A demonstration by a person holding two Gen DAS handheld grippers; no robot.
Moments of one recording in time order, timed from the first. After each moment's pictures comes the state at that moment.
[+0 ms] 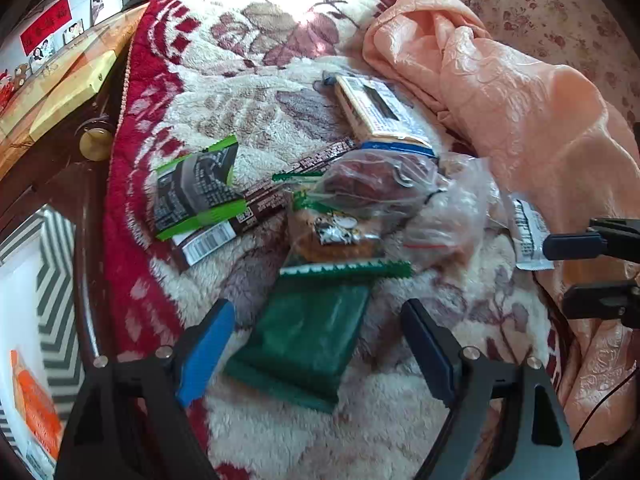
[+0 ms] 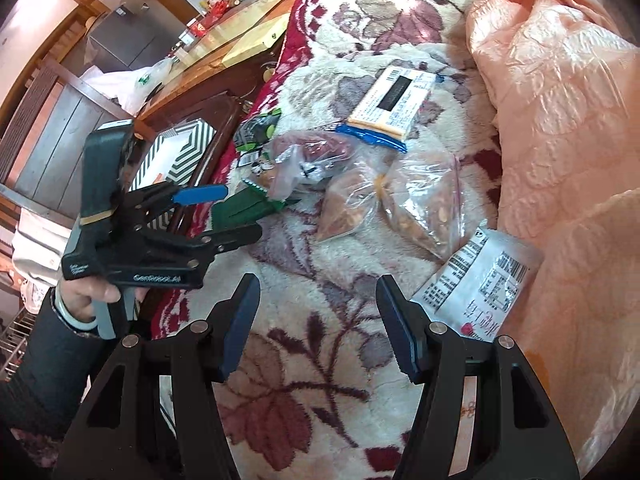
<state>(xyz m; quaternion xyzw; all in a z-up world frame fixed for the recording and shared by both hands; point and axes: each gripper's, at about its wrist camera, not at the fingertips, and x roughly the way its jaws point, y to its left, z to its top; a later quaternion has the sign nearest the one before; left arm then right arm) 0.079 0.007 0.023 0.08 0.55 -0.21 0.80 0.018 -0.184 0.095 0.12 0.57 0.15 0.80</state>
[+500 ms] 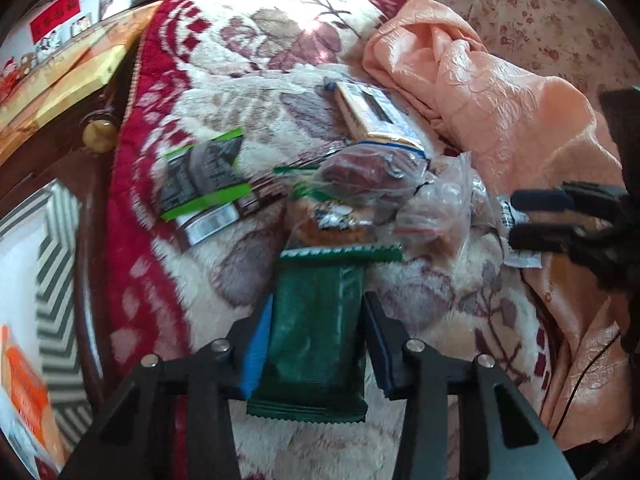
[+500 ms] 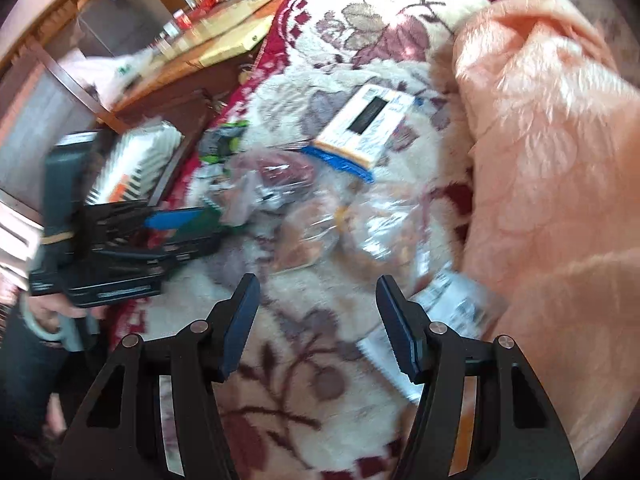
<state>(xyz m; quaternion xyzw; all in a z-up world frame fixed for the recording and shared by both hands) 0.061 0.018 0.034 0.05 0.54 -0.21 0.81 0.041 -0.182 0.092 0.04 0.57 0.11 0.81</state>
